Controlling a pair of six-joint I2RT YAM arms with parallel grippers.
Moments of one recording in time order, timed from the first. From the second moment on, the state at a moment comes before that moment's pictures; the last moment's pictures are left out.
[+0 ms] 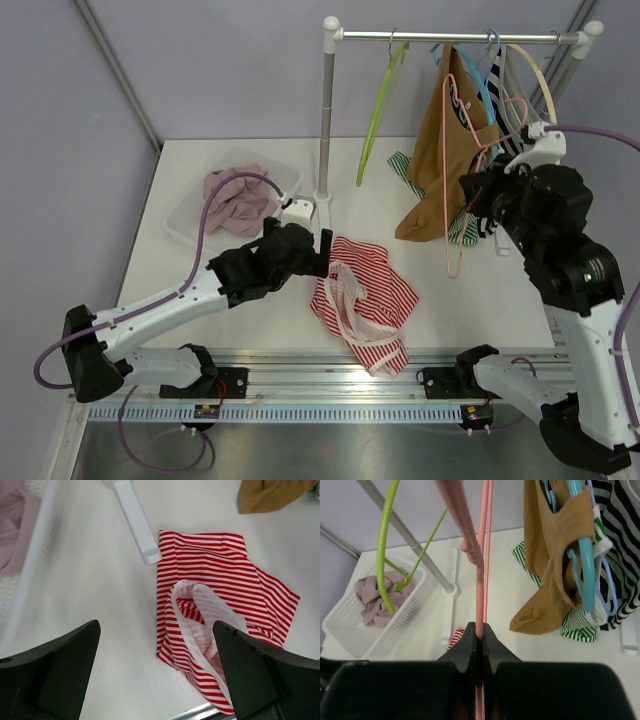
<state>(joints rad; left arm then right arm) -1.00 1.21 1.04 -0.50 -0.49 -0.50 0.35 0.92 1.52 -0.80 0.17 0.35</state>
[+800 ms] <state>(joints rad) -1.00 1.00 1.14 -0.84 -0.61 -0.48 0.35 1.80 2.45 -0.99 0.30 0.13</state>
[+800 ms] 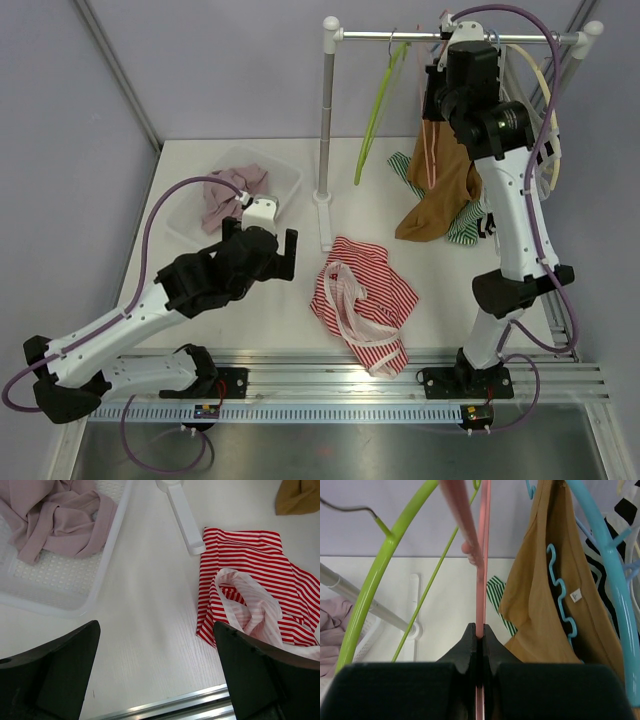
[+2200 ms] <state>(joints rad) -1.23 1.51 0.97 -0.24 -0.26 -0.38 0.35 1.11 1.71 -0.89 0.07 0.22</state>
